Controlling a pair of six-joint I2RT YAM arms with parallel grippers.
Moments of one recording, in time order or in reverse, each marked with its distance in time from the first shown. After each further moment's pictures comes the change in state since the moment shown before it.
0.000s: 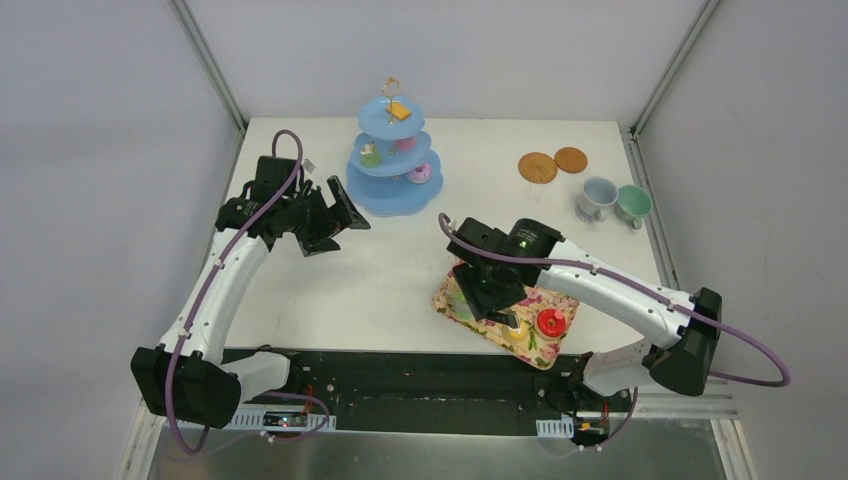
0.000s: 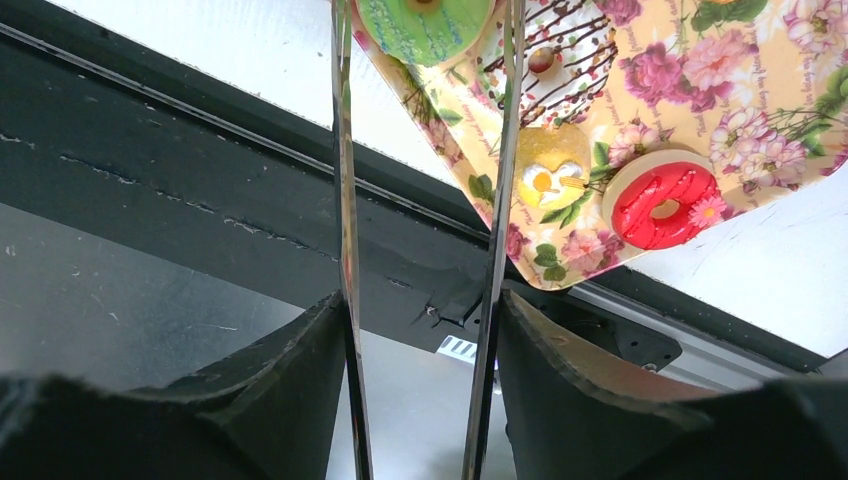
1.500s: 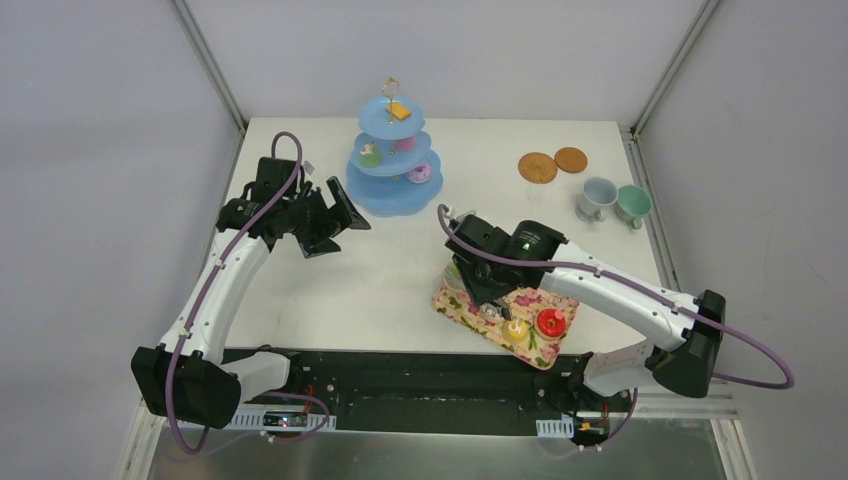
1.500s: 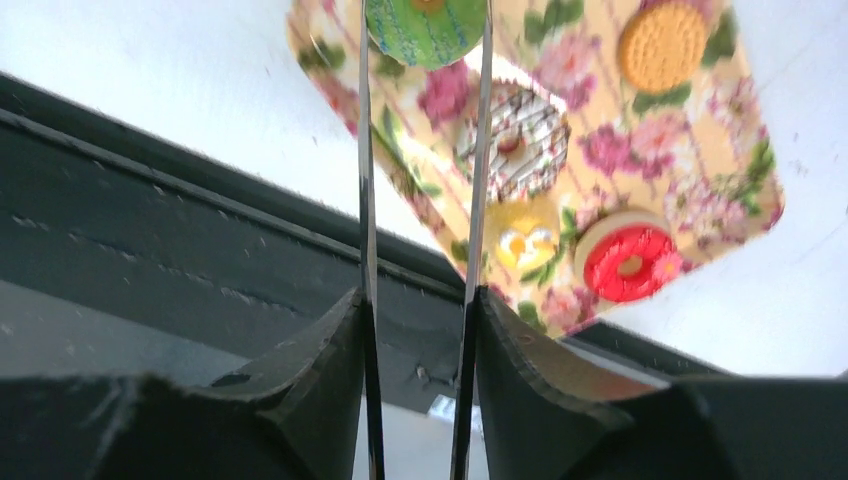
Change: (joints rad) left arm 0.000 -0.002 -0.011 0.003 0.000 -0.024; right arm 0.016 0.002 -0.008 0.071 0.109 -0.003
